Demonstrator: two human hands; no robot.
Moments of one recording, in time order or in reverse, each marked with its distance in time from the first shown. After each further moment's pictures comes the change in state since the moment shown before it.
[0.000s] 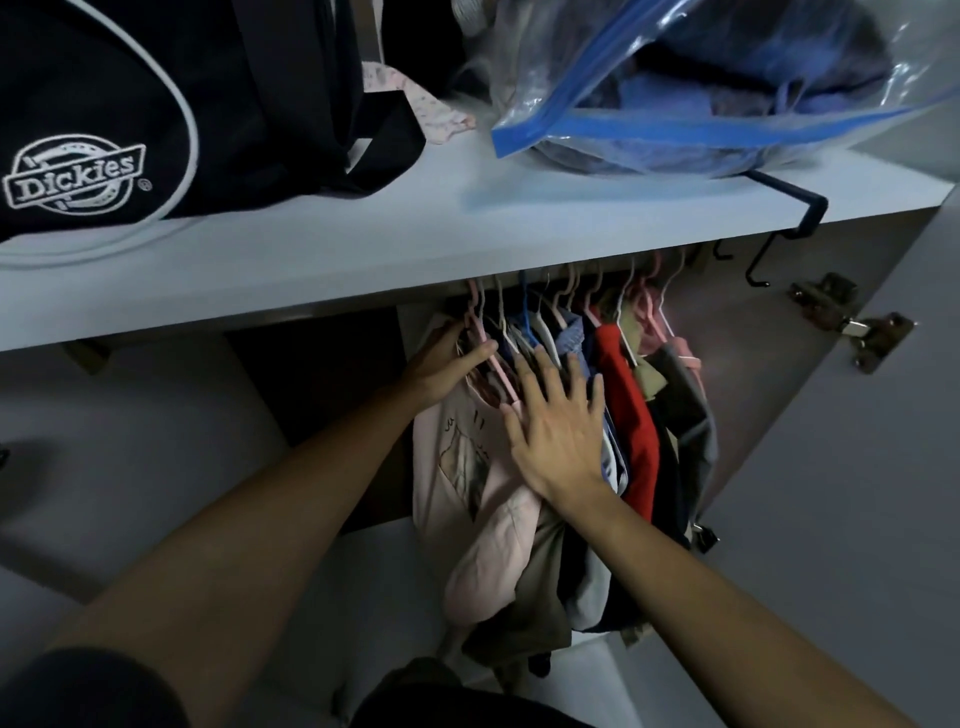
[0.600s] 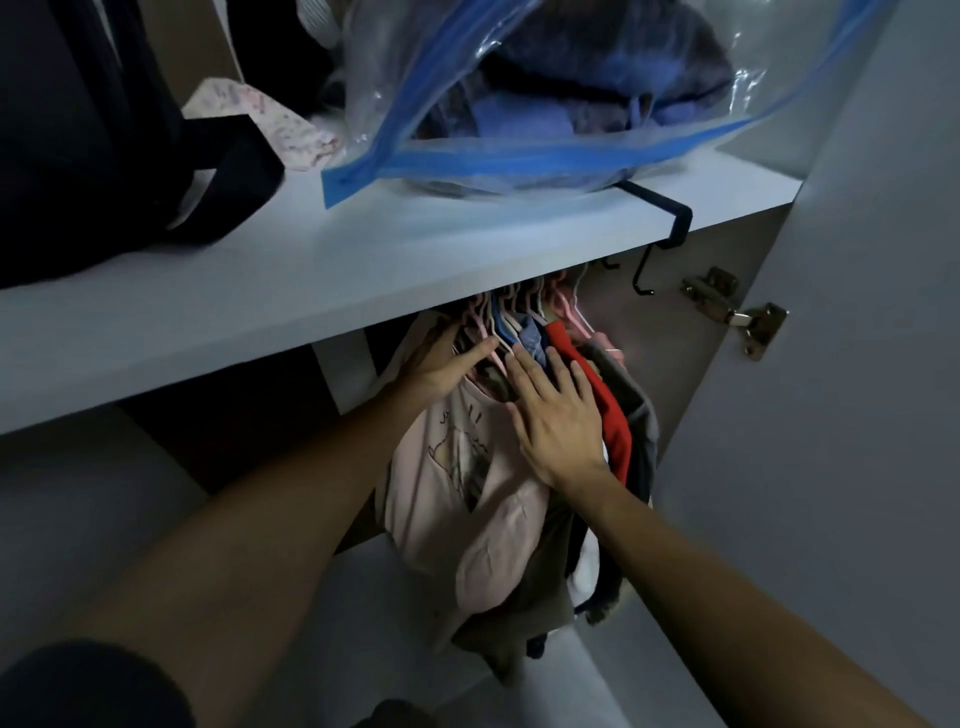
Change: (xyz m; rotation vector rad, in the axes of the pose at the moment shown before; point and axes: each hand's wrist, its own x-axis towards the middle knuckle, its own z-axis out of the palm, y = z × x) left_hand 0.066 0.056 0.080 0.120 -0.070 -0.035; right_hand 0.019 0.102 -0.004 -0.181 0.006 -0.028
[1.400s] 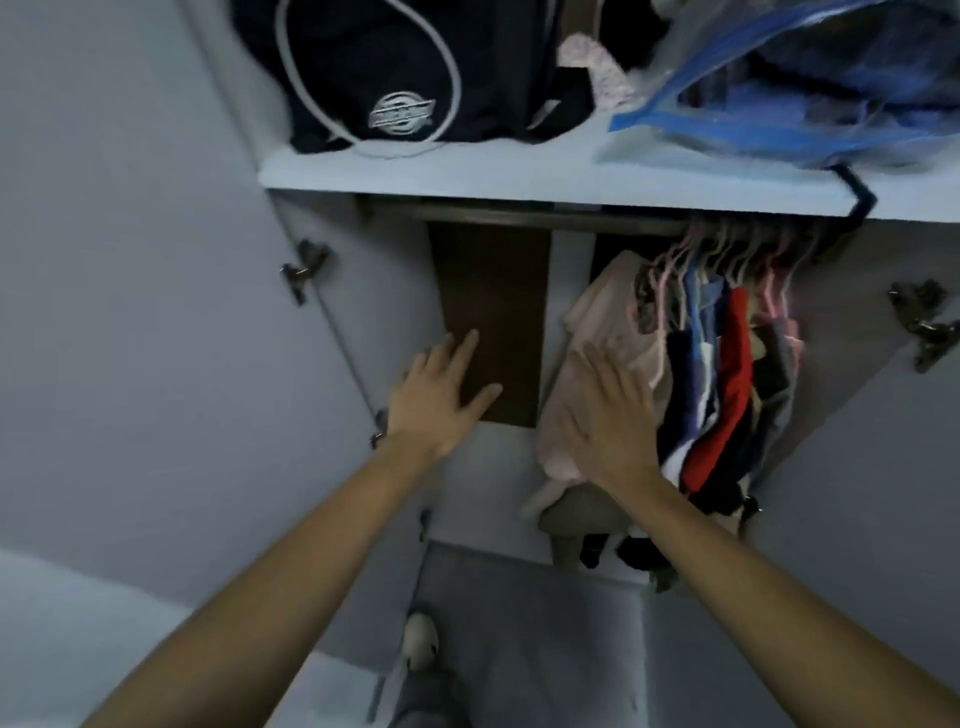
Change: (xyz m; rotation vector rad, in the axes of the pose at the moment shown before) left_hand -0.413 0.062 -0.049 0.652 0.368 -0.465; right_hand -0.144 -0.076 -0.120 0.532 -0.107 -0.430
